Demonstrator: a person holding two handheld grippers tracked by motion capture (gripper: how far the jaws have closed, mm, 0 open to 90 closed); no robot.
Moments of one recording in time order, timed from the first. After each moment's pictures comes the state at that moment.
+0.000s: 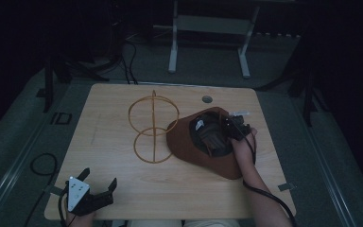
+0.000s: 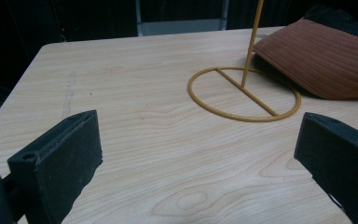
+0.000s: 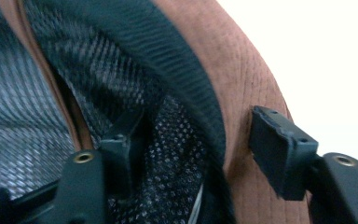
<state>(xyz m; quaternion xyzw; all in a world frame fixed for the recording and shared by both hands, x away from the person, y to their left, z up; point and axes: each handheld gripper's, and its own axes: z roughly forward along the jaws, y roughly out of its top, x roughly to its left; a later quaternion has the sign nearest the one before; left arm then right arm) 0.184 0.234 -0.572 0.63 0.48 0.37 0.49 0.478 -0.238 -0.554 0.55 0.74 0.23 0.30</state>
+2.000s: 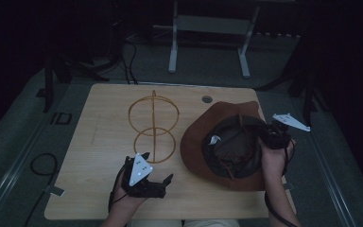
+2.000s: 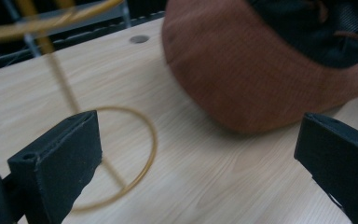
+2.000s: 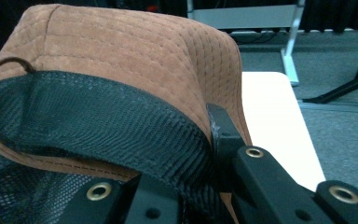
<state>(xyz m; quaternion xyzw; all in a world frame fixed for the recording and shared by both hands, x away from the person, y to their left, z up) 0.228 0.094 -0.491 0.76 0.34 0.26 0.49 0.354 -0.297 -0.435 0.53 0.64 0.47 0.31</state>
